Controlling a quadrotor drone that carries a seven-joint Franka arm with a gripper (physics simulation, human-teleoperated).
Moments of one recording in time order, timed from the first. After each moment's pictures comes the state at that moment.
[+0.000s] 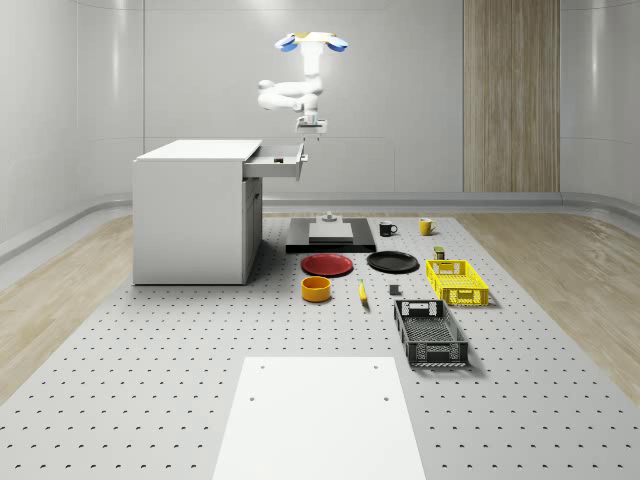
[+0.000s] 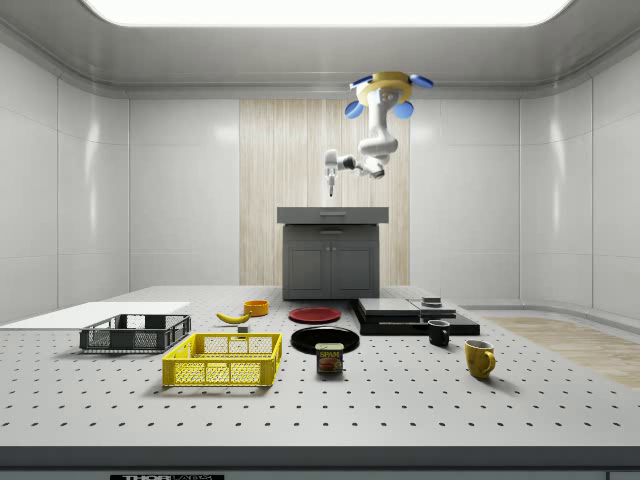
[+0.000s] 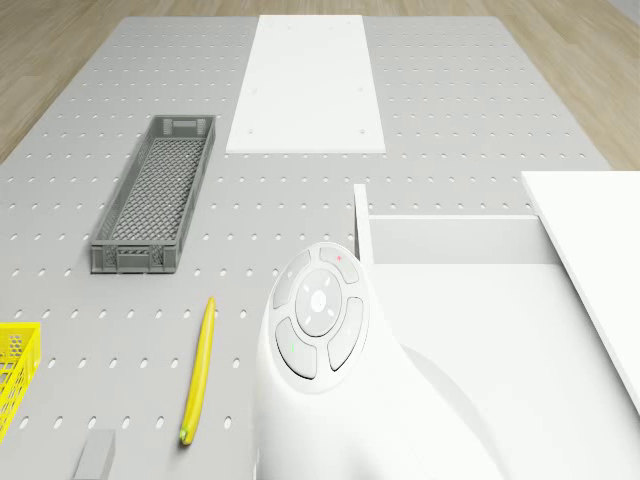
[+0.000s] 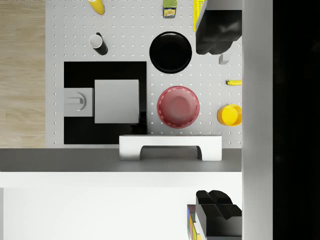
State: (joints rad) arm -1.20 -1.53 1.19 -2.83 -1.94 1.65 1.69
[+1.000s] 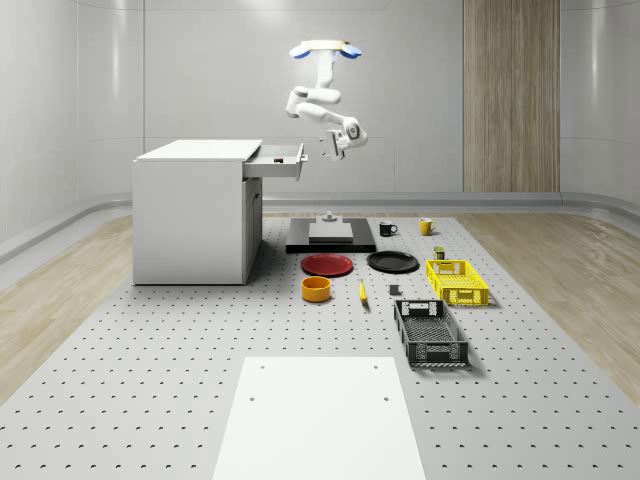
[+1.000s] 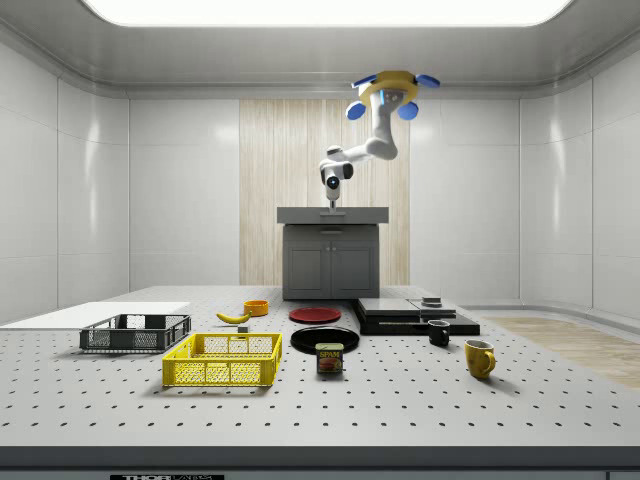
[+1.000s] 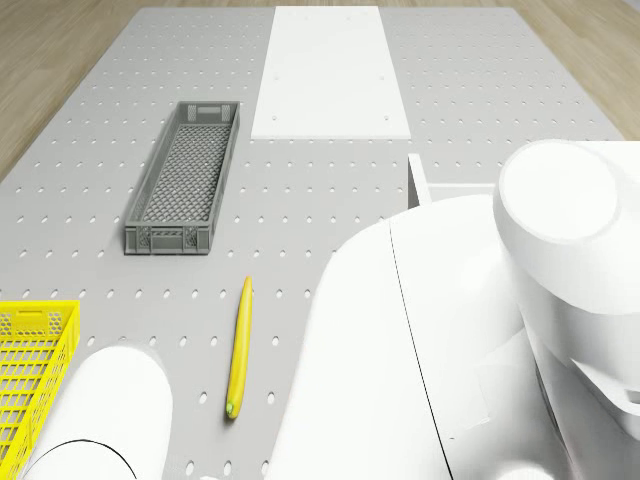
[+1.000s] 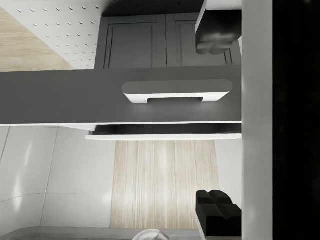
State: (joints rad) arm -2.34 -1.61 1.06 -2.39 -1.73 0.53 2.55
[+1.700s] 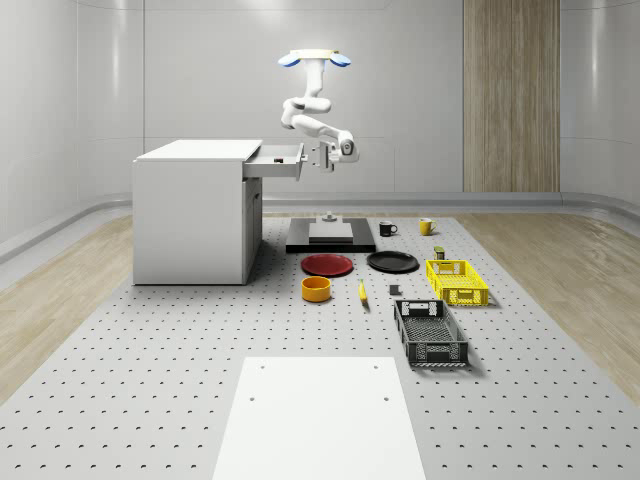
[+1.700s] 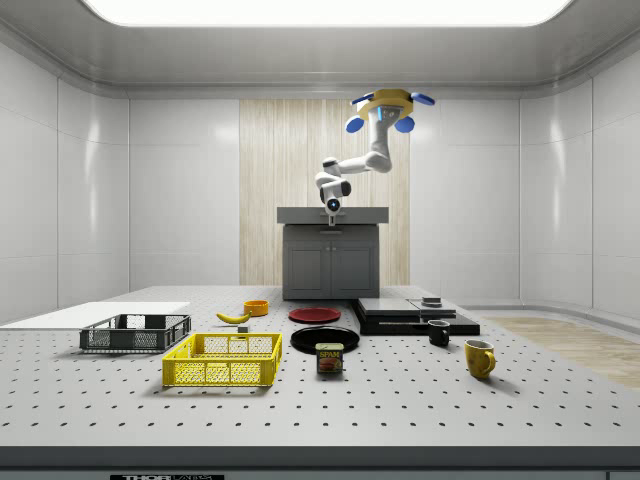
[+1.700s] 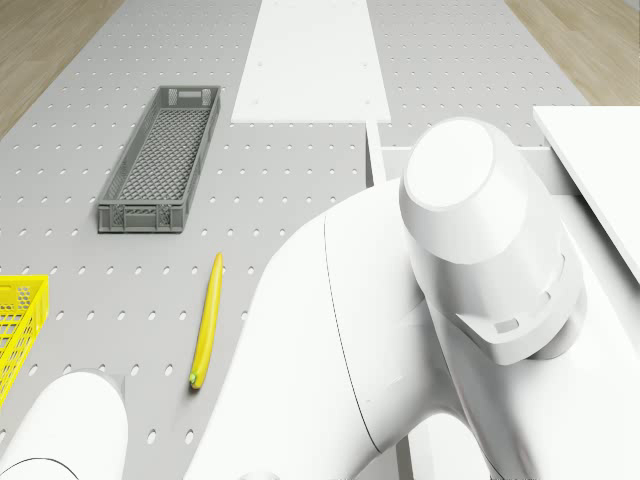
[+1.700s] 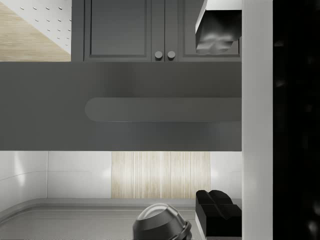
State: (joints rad) arm -2.49 -1.60 1.01 -2.28 -1.65 0.47 2.61
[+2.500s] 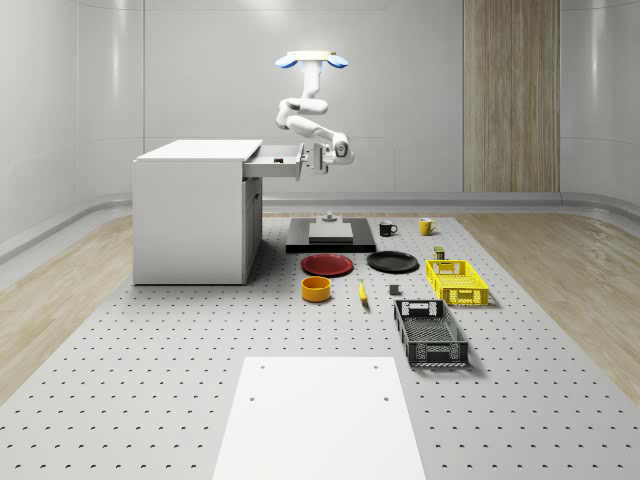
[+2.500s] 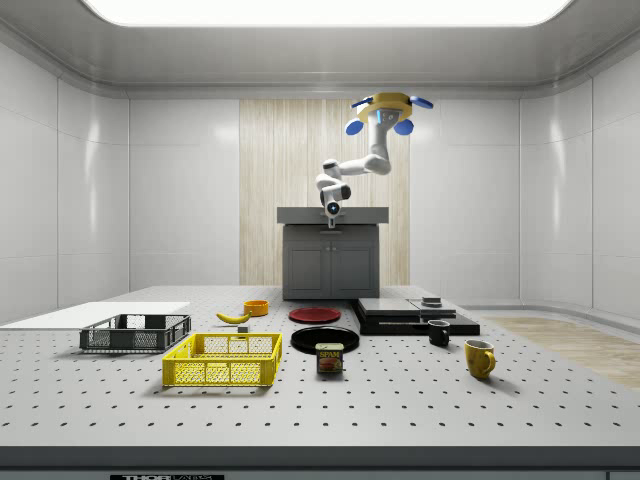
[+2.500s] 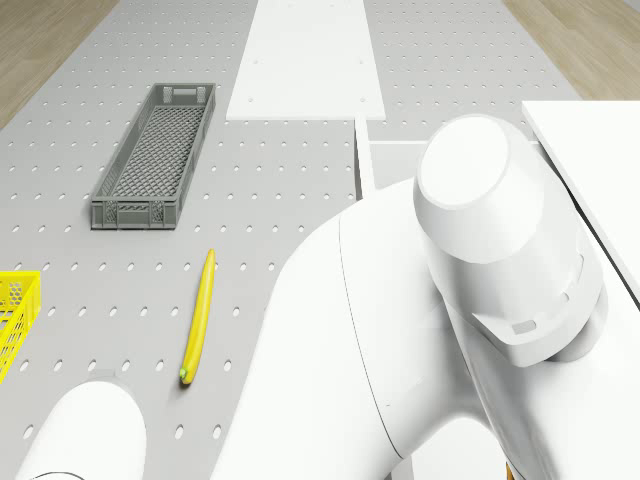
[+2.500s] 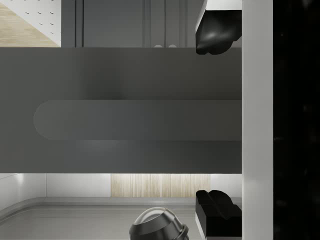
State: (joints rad) arm -2.44 -1.63 0.99 -2.32 -1.69 0.48 2.58
